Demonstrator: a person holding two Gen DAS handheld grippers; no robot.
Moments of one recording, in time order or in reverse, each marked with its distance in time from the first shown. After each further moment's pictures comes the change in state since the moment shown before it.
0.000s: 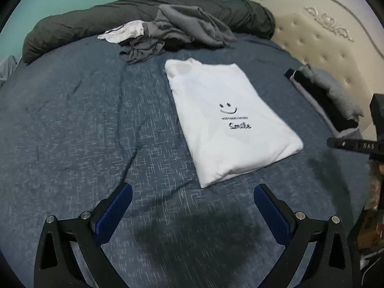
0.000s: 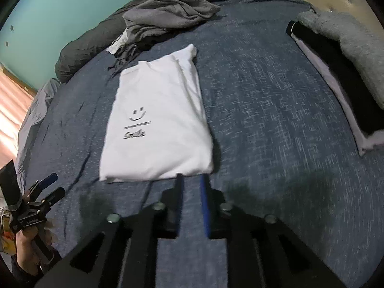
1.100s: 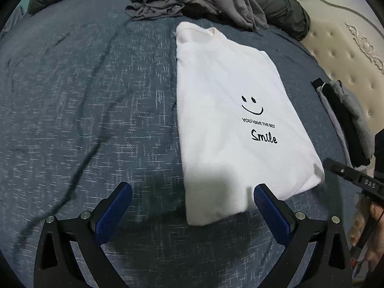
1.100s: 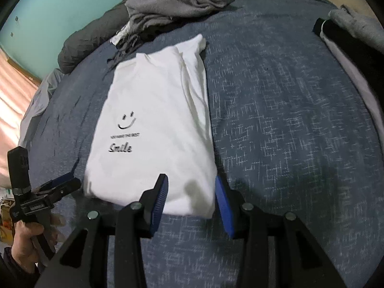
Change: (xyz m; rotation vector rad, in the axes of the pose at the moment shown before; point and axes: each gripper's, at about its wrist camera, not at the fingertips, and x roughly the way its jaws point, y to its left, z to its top) left arm 0.113 0.008 0.030 -0.222 0.134 -0.018; right arm 0.074 -0.017 0.041 -0.067 0.047 0.045
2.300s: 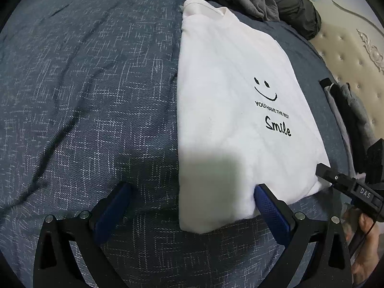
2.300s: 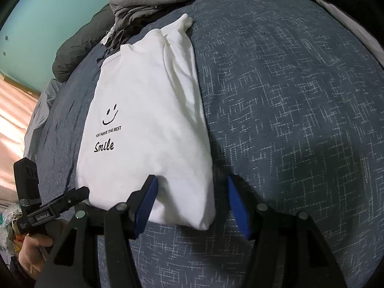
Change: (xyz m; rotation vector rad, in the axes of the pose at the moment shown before) left arm 0.029 -0.003 -0.021 -0.064 0.050 -0.021; right arm 0.036 -0.020 -0.014 0.102 0.026 0.056
